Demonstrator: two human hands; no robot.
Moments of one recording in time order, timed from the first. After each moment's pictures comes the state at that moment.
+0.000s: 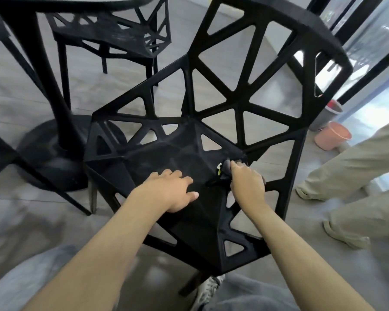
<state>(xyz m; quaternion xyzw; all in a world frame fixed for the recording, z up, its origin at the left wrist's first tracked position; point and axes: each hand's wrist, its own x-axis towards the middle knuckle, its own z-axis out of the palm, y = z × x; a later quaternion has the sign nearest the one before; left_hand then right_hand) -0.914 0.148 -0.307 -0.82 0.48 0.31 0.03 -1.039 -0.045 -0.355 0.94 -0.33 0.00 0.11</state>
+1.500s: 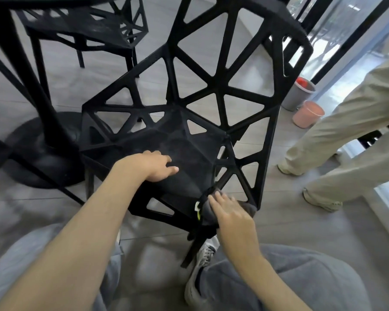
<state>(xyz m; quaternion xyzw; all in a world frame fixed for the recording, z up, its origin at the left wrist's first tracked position) -0.895 0.164 -0.302 -0.83 0.46 0.33 0.03 -1.165 0.104 -0.357 0.95 -0.29 0.06 0.06</state>
